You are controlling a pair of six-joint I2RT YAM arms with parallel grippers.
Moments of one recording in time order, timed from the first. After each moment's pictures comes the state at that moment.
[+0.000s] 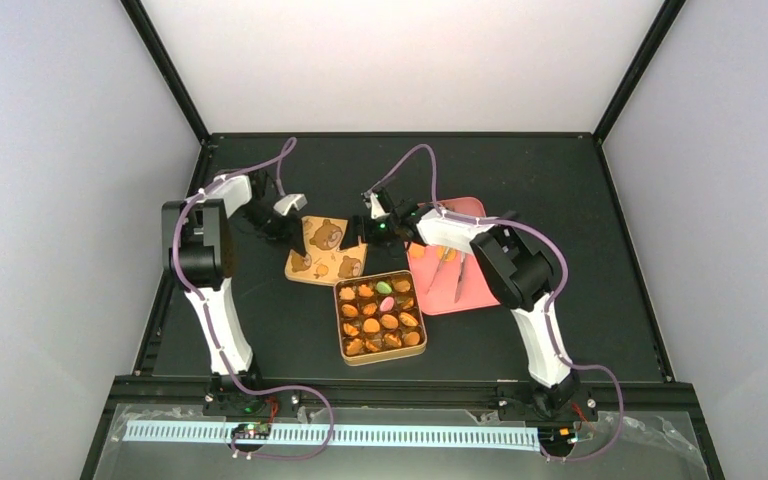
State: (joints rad) left arm 0.07 2.06 1.44 -0.99 0.50 0.39; right arm 0.71 2.17 1.48 -0.16 -0.39 0.63
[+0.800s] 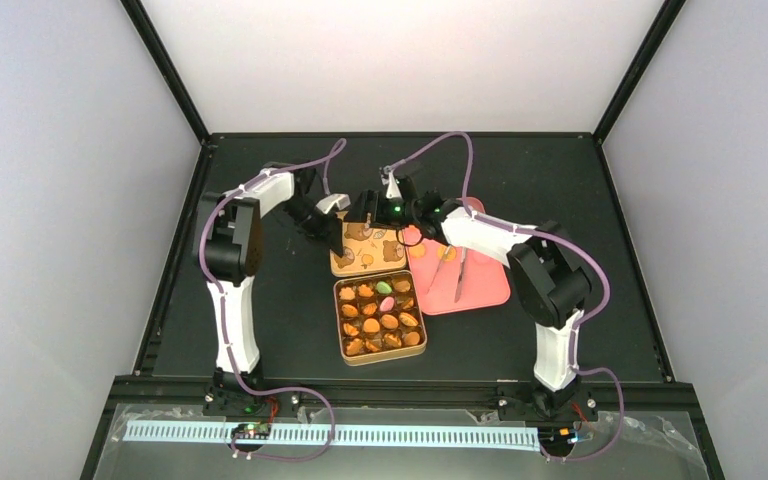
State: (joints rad) left arm -0.16 2.15 1.57 -1.02 0.57 0.32; right arm 0.67 1.94 1.35 0.03 -0.39 0.80
